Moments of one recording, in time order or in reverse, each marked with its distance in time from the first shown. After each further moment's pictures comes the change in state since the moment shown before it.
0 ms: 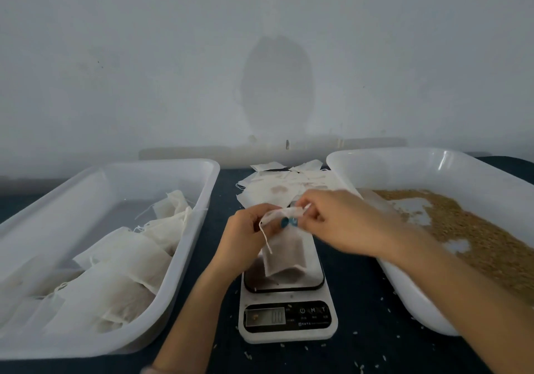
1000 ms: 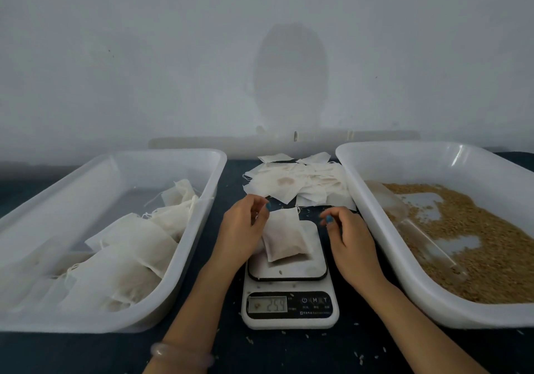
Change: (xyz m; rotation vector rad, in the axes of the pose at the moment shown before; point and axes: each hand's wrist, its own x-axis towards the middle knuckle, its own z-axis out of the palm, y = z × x) left_hand 0.000 -0.027 0.000 0.305 0.185 -0.150; right_hand 0.012 0.076 0.114 0.390 0.602 0.045
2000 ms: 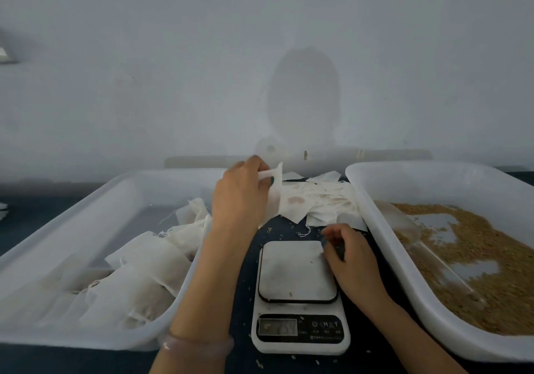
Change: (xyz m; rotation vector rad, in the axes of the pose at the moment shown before) left_hand 0.032 0.092 -0.064 0.354 0.218 0.061; right_hand 0.006 -0.009 0.008 0.094 -0.049 0.019
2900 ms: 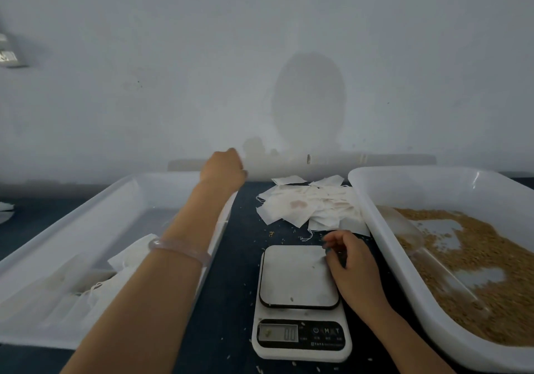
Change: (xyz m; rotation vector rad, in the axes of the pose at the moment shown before) left_hand 0.085 -0.052 0.009 0.298 -0.241 -0.128; right_hand -0.002 -0.001 0.004 0.026 0.041 0.014
